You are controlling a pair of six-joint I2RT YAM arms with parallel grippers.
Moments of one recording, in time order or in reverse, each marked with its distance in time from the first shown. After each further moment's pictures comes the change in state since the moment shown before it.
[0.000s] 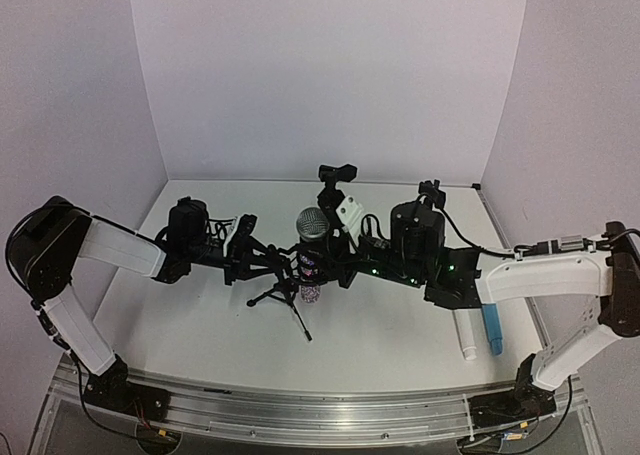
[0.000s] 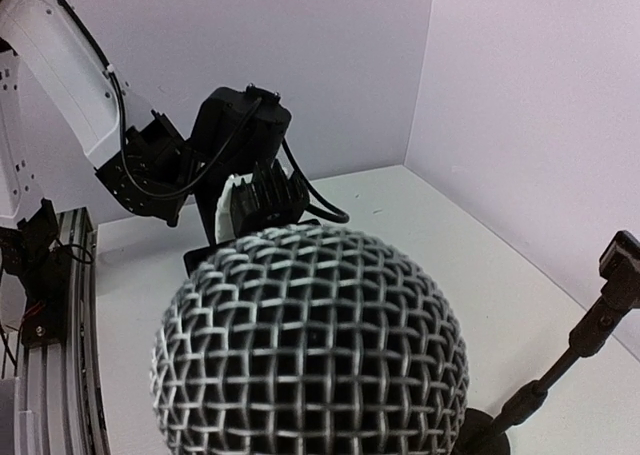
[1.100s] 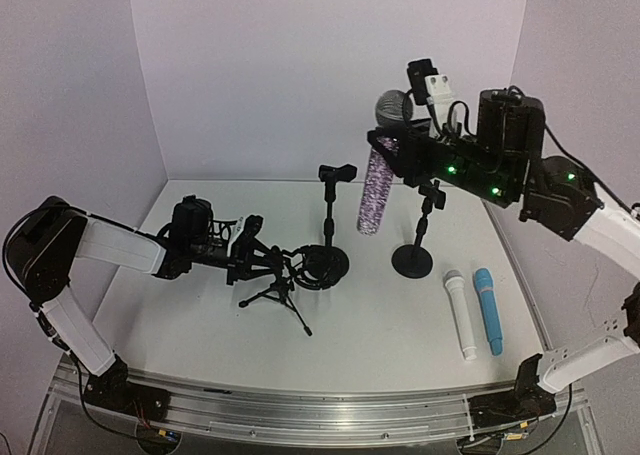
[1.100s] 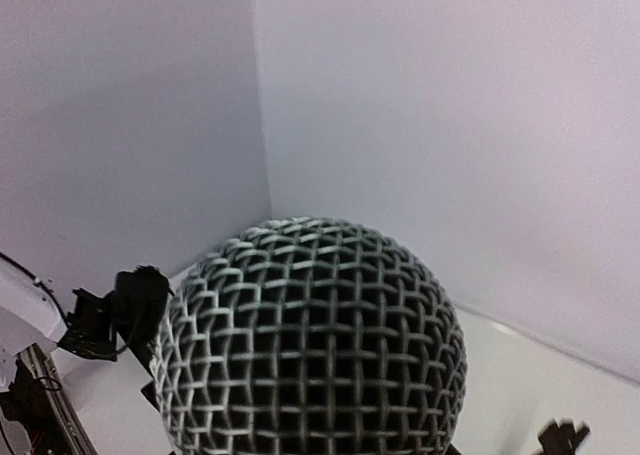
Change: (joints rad) left arm -0.003 -0.019 0.036 -0.154 -0.071 0.067; right arm -0.022 -0.225 0.525 -0.730 0.364 0.161
